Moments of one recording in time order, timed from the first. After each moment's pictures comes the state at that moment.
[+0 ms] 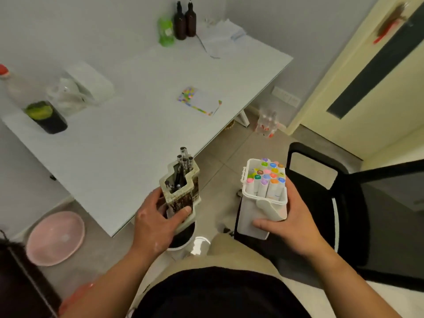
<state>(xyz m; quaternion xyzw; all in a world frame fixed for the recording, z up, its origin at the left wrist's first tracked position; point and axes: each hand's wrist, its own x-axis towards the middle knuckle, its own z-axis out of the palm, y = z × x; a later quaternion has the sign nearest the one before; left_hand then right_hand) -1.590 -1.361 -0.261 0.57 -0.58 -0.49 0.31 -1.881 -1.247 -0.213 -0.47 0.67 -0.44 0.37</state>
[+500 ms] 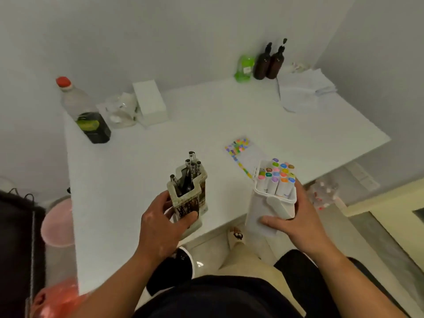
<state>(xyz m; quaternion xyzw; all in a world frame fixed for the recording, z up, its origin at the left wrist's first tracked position) -1.657 -1.561 -0.272 0.67 -0.46 -0.41 0.42 -1.968 -1.595 -0.228 -0.61 0.55 -0.36 0.45</state>
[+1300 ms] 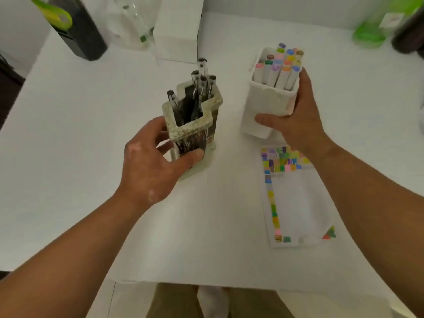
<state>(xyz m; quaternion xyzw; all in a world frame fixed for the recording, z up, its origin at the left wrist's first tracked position) -1.706 -1.763 -0.377 0.76 -0.35 -0.23 0.50 -1.891 -2.011 -0.409 -0.75 0.37 -0.28 0.47</state>
